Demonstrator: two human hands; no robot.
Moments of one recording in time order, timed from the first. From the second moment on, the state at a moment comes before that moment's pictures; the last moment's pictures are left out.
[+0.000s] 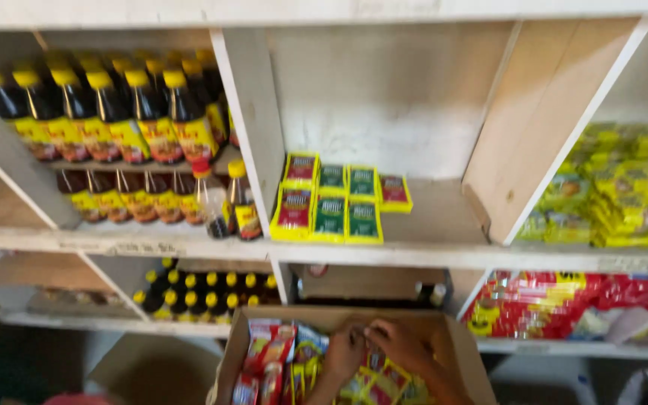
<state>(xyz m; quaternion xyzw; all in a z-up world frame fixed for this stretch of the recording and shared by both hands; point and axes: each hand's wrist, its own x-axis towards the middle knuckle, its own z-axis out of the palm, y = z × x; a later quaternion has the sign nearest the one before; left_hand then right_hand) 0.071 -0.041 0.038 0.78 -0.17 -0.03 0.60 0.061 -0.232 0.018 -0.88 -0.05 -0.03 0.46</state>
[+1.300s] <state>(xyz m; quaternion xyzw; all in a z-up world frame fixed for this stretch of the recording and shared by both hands) 0.029 -0.061 -0.190 0.90 -0.27 -0.20 0.27 0.019 -0.268 -0.150 -0.85 0.17 0.19 0.46</state>
